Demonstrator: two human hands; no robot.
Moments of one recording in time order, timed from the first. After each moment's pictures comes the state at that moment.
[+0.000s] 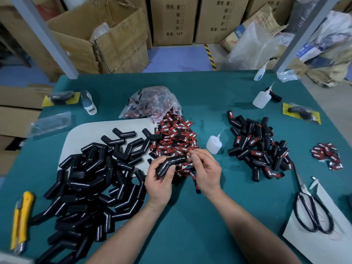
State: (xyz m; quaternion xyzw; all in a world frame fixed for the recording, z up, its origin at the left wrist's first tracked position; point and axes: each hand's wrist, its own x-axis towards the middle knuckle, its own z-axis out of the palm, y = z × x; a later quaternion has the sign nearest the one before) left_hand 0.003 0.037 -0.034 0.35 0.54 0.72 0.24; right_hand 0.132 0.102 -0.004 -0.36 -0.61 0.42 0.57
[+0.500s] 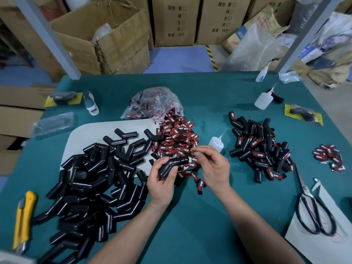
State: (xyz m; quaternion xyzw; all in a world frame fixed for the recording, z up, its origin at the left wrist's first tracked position) left_hand 0.003 0.036 -0.025 0.36 0.54 0.72 0.24; right_hand 0.141 0.107 0.032 -0.36 -0.63 0.40 0.55
